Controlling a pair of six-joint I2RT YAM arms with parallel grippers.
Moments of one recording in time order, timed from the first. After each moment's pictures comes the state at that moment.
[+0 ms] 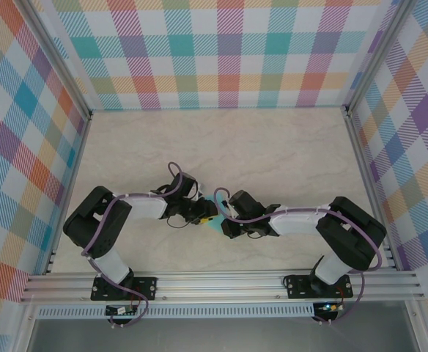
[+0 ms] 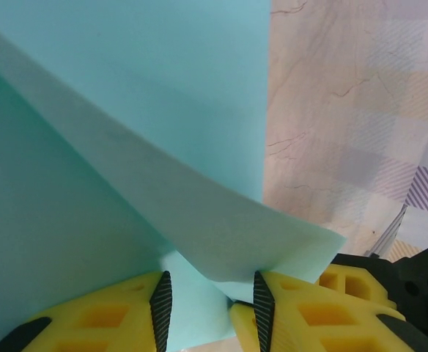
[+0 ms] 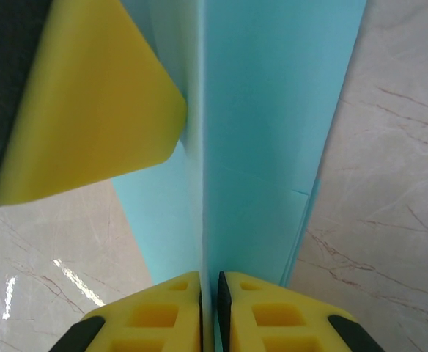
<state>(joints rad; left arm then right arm) -0.60 1.68 0.72 0.00 0.58 -0.89 0.90 1.57 0.64 -0.05 -0.17 0.50</state>
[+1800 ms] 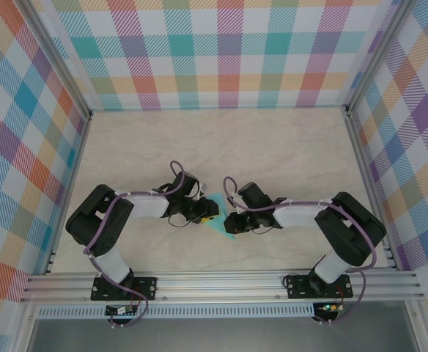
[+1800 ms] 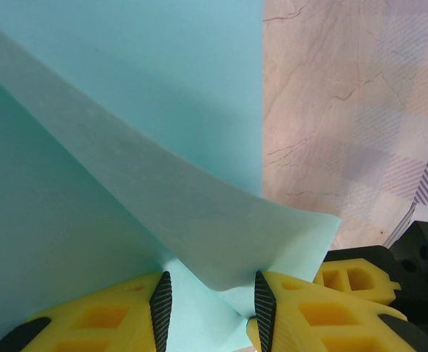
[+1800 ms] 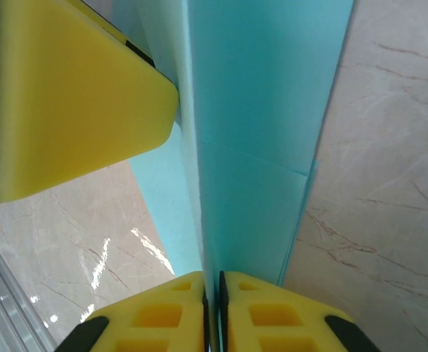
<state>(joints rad) -0.61 1.70 0.74 -0.01 0.57 -0.86 0.77 1.60 0.65 -0.07 -0.45 0.53</state>
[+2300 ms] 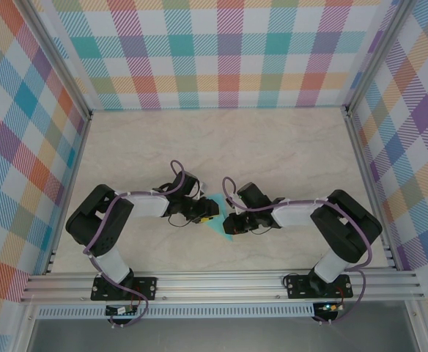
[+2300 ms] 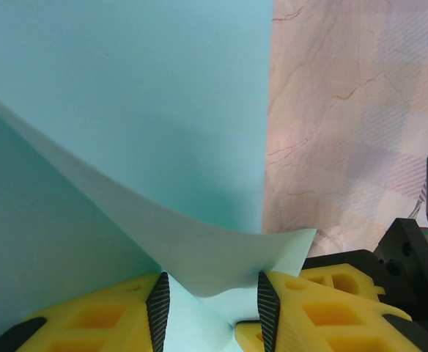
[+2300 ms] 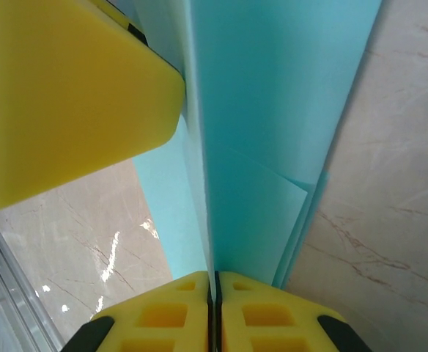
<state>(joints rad) -0.61 1.70 0.75 -0.03 0.57 -0.84 0.77 1.63 0.65 -0.04 -0.50 0.54</state>
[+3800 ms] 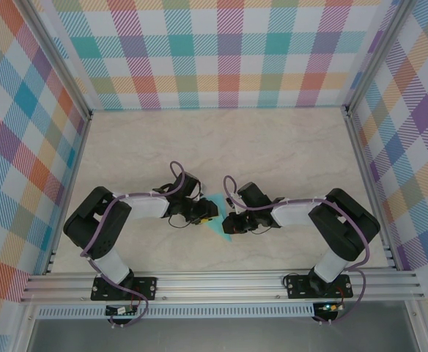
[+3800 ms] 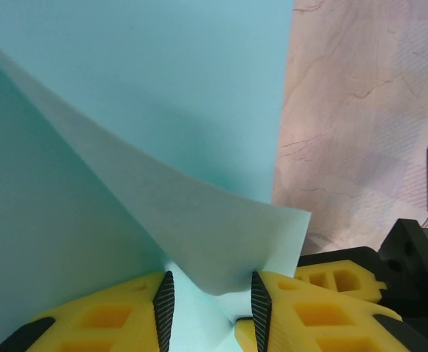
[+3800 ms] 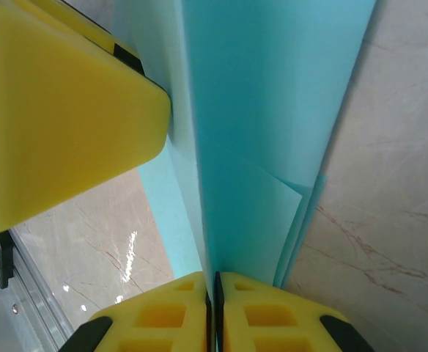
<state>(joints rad) -0.63 1.68 0.75 -0.08 0.51 -0.88 0.76 1.65 0.65 -0.01 -0.53 0.58</state>
